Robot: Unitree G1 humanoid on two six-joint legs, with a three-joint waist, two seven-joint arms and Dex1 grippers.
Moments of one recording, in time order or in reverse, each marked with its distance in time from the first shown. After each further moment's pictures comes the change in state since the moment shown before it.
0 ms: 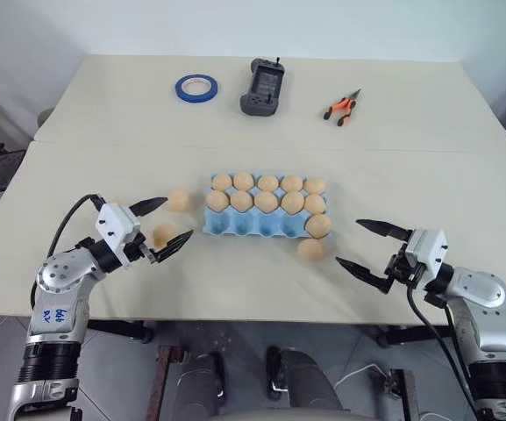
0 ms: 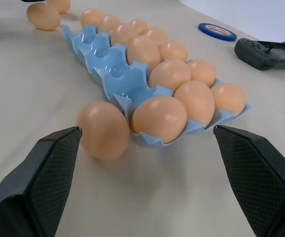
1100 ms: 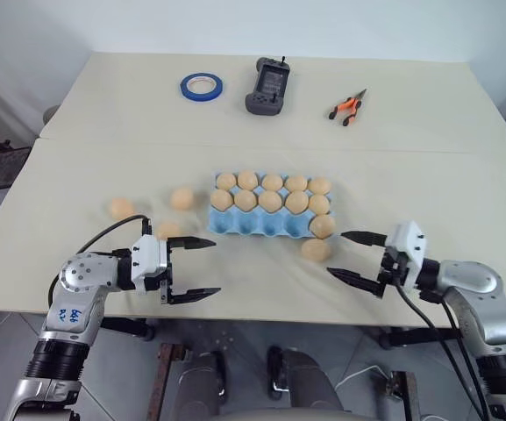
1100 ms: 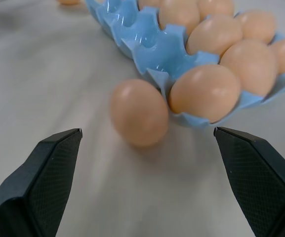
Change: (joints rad) left arm 0.018 0.051 -0.169 -0.042 -0.070 -0.040 -0.398; right arm -0.049 -0.086 0.117 -0.107 0.010 0.403 -0.024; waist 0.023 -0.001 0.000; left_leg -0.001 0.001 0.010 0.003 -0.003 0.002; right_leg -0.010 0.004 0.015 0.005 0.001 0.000
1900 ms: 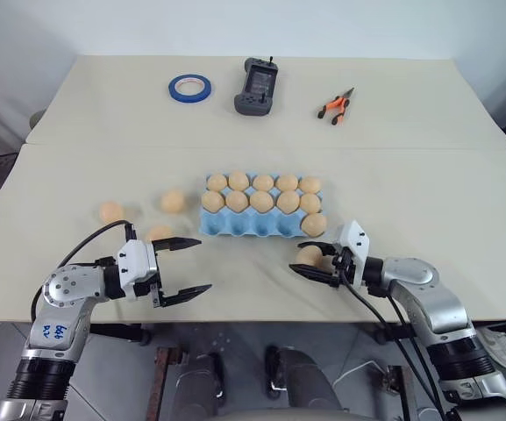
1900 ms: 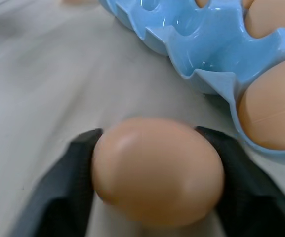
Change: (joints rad) left arm 0.091 0.030 0.057 -0.078 0.002 0.004 0.117; right arm -0.086 0.159 0.141 -0.001 -0.072 0.117 -0.084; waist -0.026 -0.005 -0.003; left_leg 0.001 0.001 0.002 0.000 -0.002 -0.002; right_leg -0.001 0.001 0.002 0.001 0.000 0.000
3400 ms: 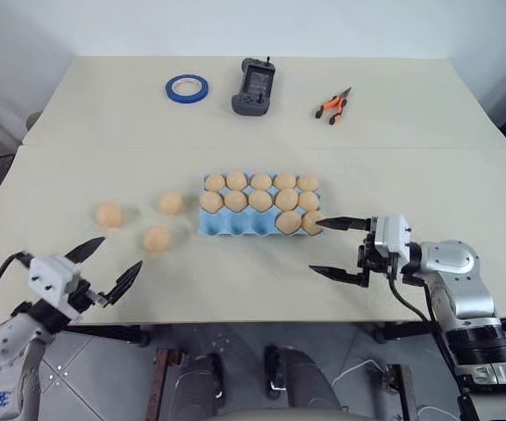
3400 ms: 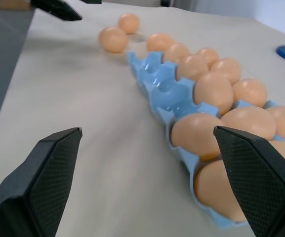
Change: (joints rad) left arm 0.396 -0.099 0.392 -0.131 -0.018 0.068 0.440; right arm -0.052 -0.065 -0.122 0.157 0.059 -0.484 0.350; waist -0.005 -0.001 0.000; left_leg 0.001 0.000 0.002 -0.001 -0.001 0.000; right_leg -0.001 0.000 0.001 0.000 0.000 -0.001
